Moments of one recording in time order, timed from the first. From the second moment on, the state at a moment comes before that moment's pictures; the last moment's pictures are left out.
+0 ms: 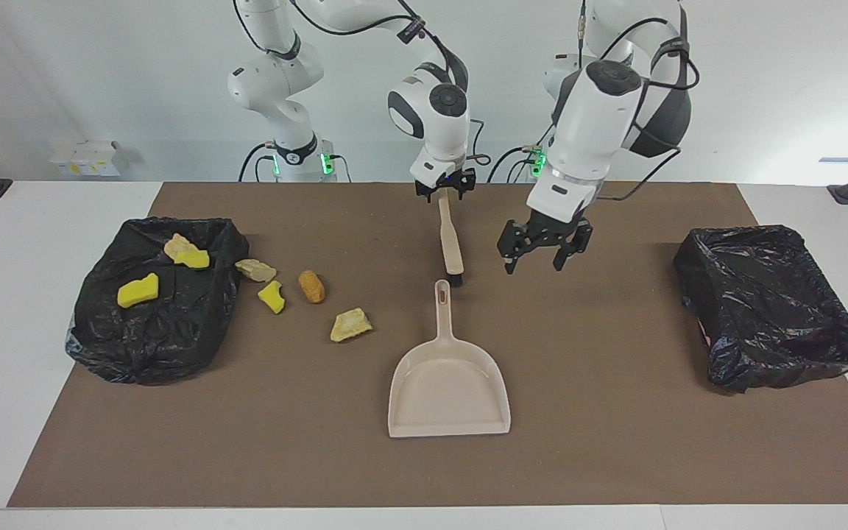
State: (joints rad) left arm -0.41 0.18 -0.09 -1.72 -0.05 2.15 -0.59; right arm 0.69 0.06 0.21 -2.25 0.21 2.18 0.70
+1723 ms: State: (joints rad) left arm -0.59 0.48 -0.08 -1.66 0.00 2.32 -0.62; right arm 0.49 -0.14 0.19 -2.25 0.21 1.85 0.70
